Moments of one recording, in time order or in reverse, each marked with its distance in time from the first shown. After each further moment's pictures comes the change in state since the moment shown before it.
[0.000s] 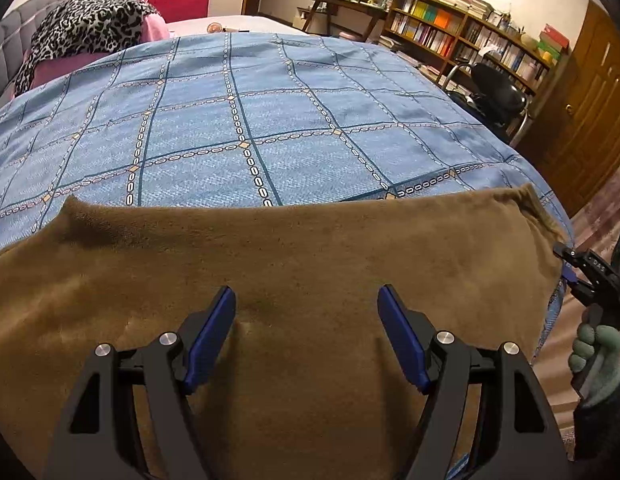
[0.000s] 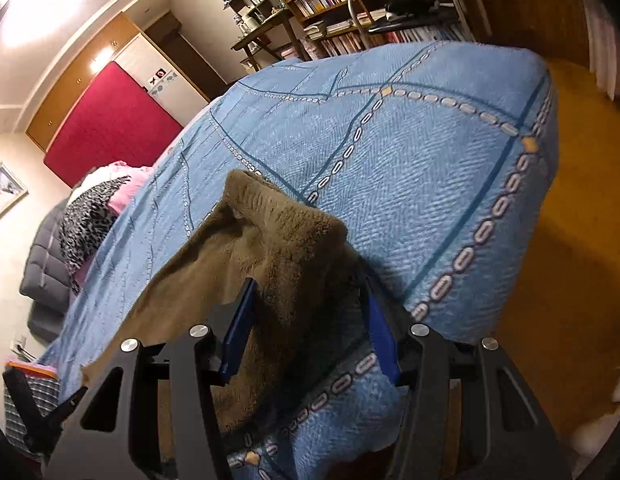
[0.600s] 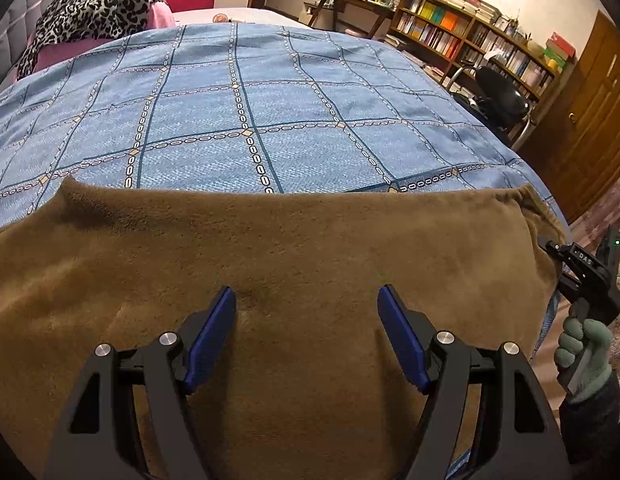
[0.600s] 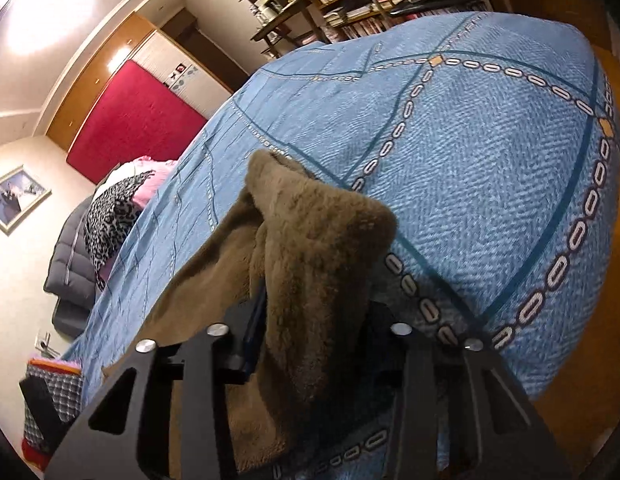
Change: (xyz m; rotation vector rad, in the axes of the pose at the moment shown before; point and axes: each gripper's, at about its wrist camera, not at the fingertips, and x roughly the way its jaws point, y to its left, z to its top) left arm 0.001 0.004 -0.007 -0.040 0.014 -0.013; right arm 0.022 0.013 0.002 0.018 0.041 0.088
